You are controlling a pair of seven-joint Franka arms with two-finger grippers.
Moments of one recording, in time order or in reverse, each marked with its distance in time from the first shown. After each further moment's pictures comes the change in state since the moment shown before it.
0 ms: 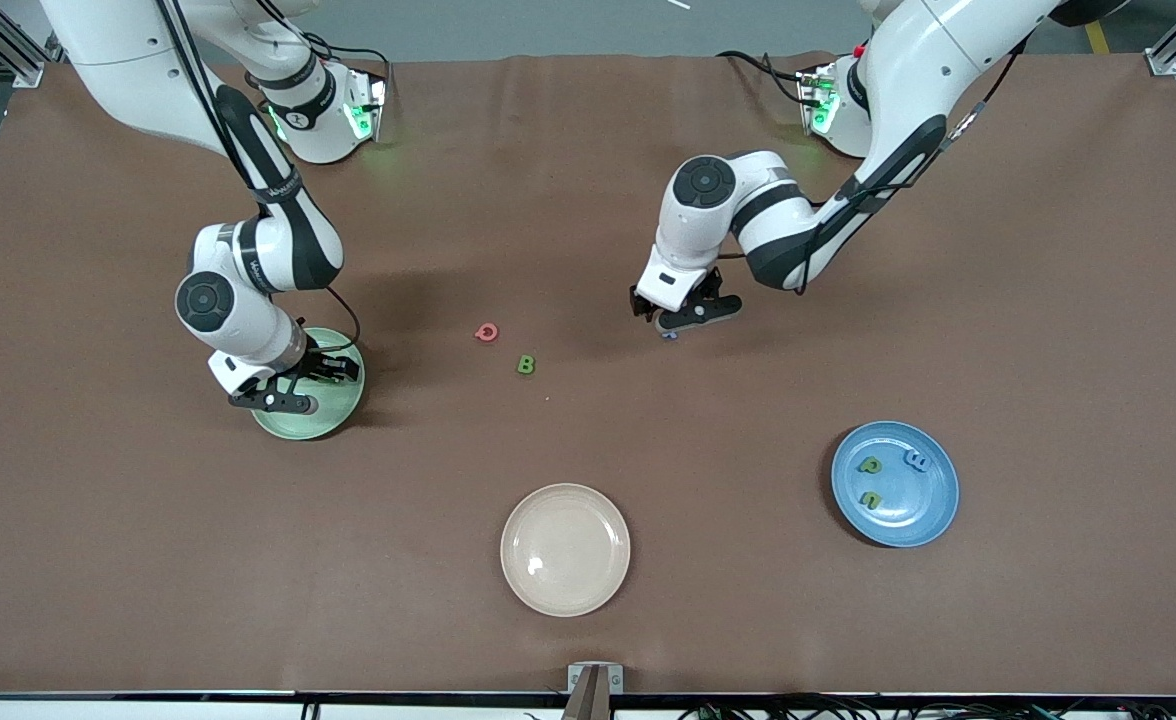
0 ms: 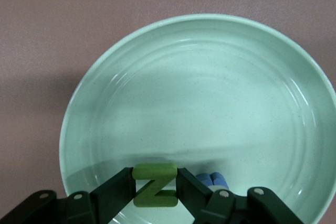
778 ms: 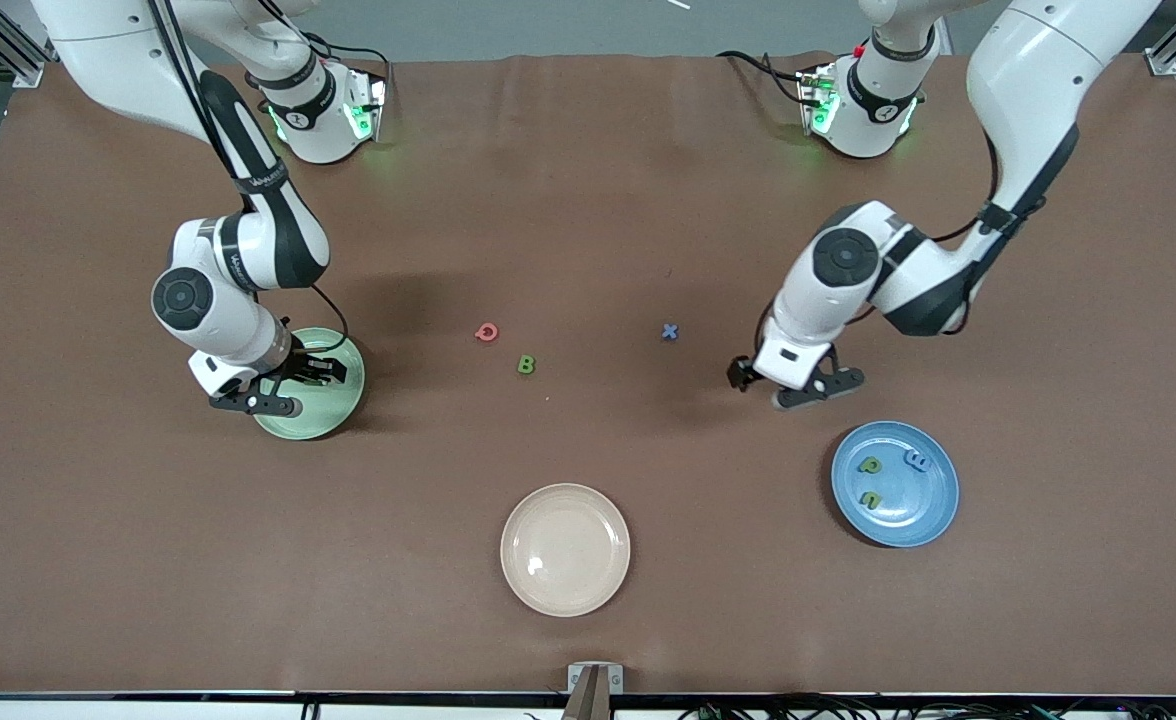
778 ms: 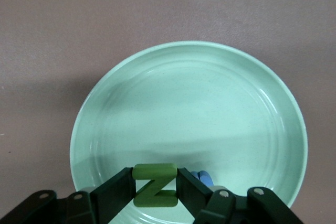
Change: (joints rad) left arm 0.239 -0.062 0.035 0.028 -0.090 -0.001 0.346; right arm -0.003 -0.034 -0.012 0.031 -0.010 -0.057 0.000
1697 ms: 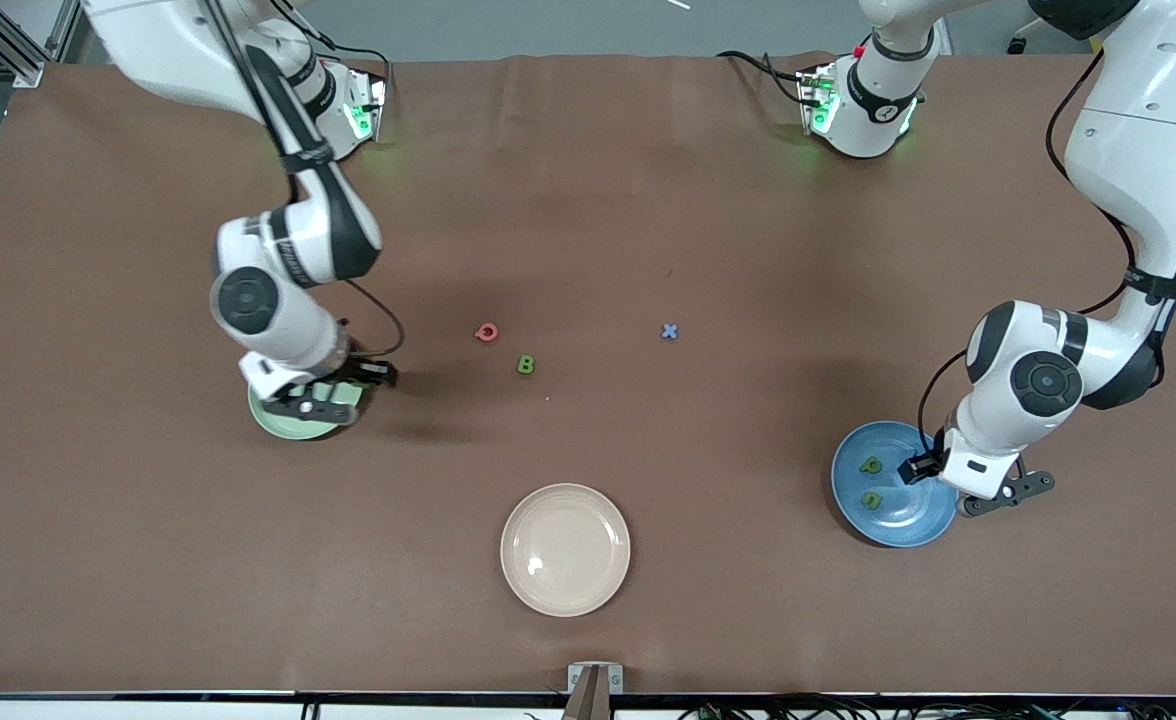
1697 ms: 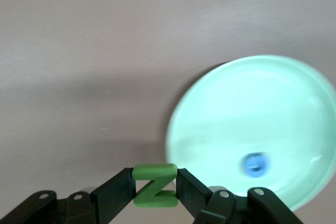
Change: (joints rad) left arm 0.025 0.171 0.400 0.318 -0.014 0.003 0.407; right arm 0.106 -0.029 -0.010 0.165 -0.001 -0.216 0.117
